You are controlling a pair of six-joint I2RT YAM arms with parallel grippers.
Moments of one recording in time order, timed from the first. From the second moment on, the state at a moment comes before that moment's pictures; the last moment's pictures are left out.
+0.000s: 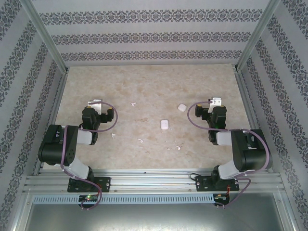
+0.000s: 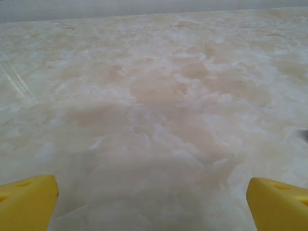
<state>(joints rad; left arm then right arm) 0.00 1.59 0.39 0.82 0.00 0.02 0.02 1.48 0.37 0.75 0.06 0.05</state>
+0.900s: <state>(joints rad) 0.00 1.34 0.85 -0.26 0.24 -0.20 0.56 1.34 0.87 -0.60 -0.01 0.58</state>
